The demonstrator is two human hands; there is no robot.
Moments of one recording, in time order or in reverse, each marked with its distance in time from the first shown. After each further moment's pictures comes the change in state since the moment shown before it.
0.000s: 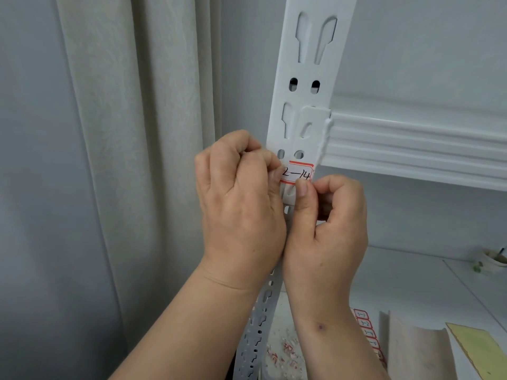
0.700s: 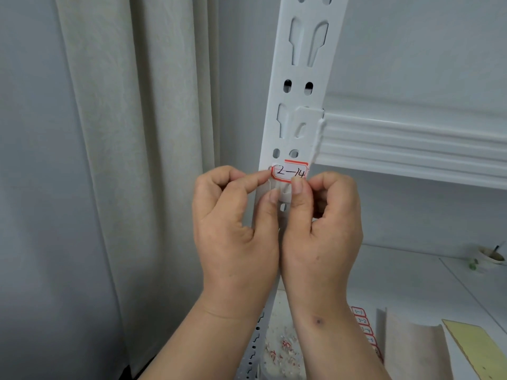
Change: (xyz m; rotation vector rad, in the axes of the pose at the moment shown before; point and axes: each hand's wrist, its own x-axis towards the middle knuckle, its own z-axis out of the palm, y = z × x) left_hand -0.025 0.010 -0.015 -0.255 -0.030 -0.259; right_hand 0.001 -0.002 -0.003 -0.031 -0.034 0.021
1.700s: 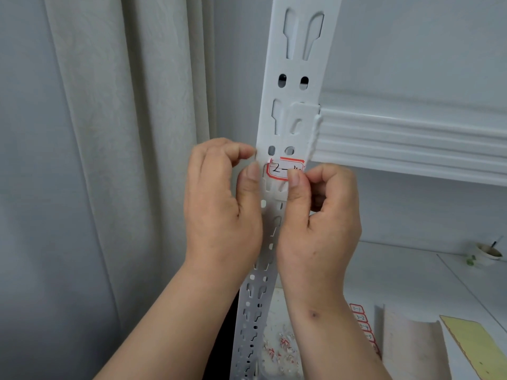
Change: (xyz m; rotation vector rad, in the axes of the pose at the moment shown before) left_hand 0.029 -0.010 -0.002 0.069 -0.099 0.108; right_hand 0.004 -0.001 0.001 0.046 0.026 -0.015
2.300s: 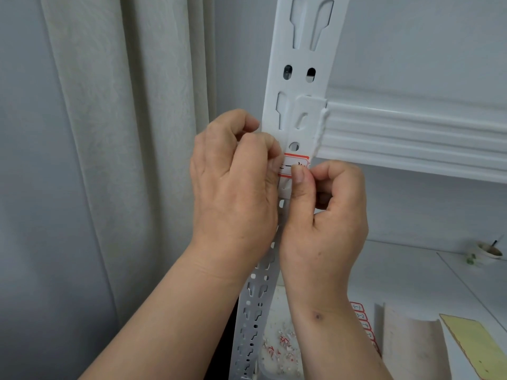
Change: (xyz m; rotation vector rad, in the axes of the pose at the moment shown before) left_hand 0.009 0.002 0.010 0.123 -0.016 0.161; right_hand 0.000 -0.001 0.001 0.017 0.019 -0.007
